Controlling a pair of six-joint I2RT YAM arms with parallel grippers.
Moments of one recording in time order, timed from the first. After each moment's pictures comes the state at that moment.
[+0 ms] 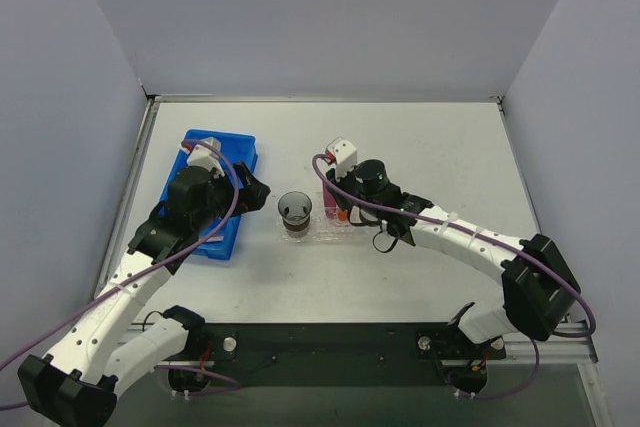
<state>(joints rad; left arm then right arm) -0.44 0.88 0.85 -0.42 -0.04 -0.61 0.76 1.41 0.88 0.14 0.04 -0.05</state>
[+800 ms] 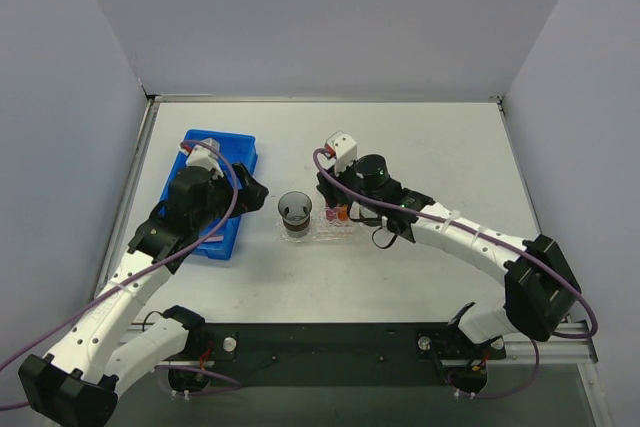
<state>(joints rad) -0.44 0.88 0.85 -0.43 -0.04 -0.62 0.76 1.42 0.90 0.13 0.03 -0.05</state>
